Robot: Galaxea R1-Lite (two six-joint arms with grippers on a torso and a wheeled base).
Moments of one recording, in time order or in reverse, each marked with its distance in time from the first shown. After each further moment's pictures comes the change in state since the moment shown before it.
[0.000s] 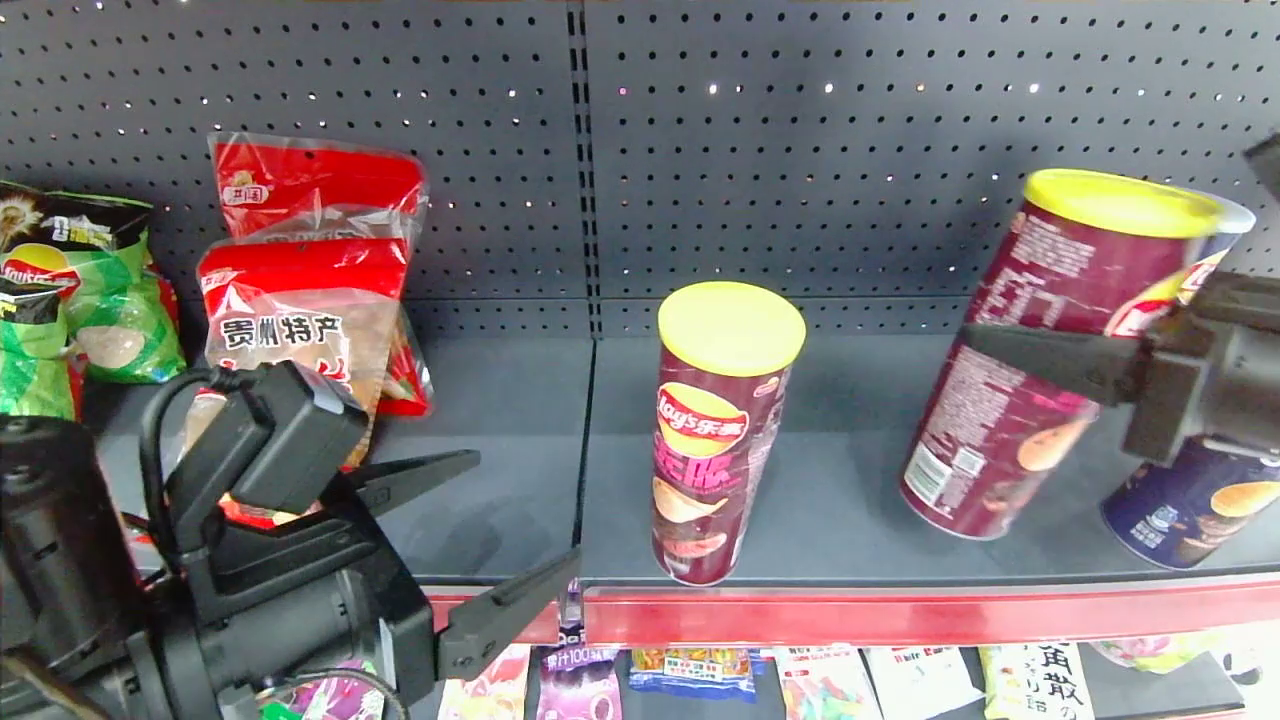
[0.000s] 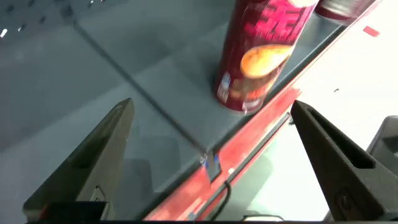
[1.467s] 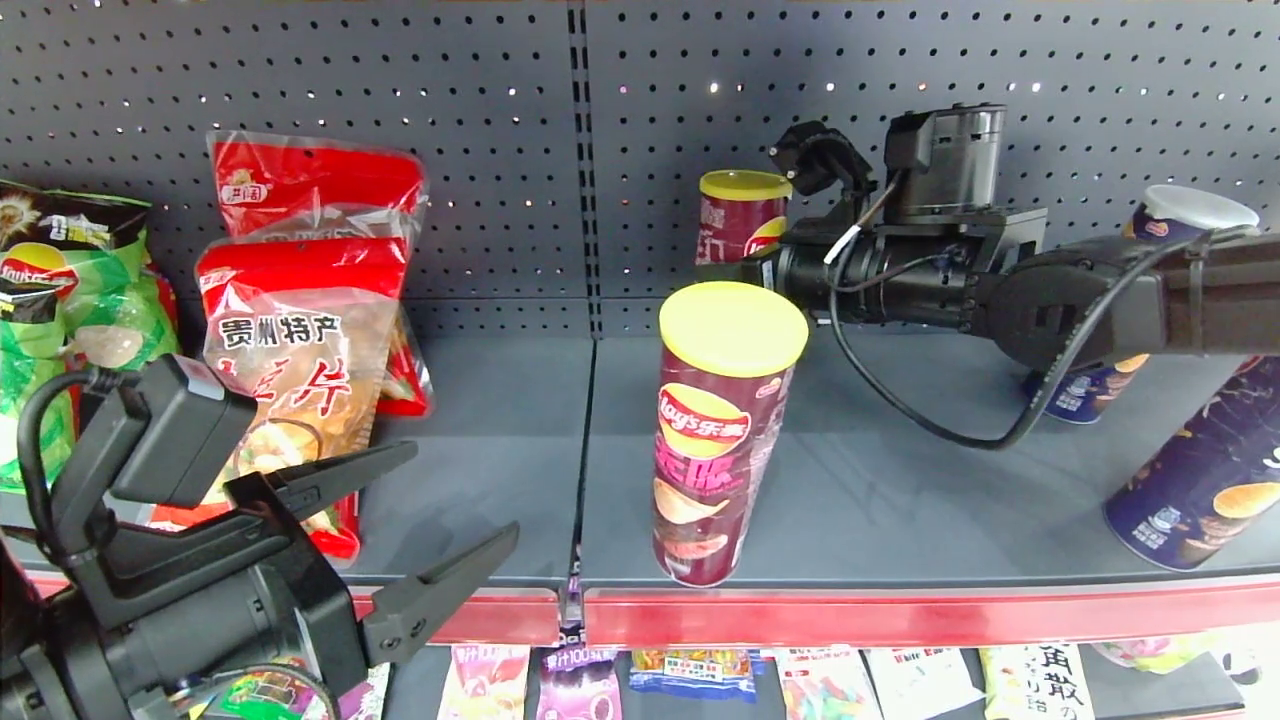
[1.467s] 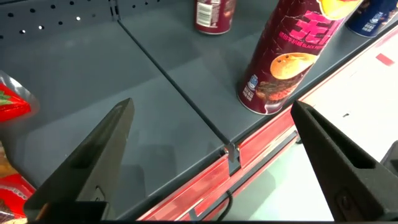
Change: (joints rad) left arm 0.067 -0.092 0.046 -0.002 0.015 -0.042; right arm 0.054 0.716 -0.623 -0.056 0.067 0.001
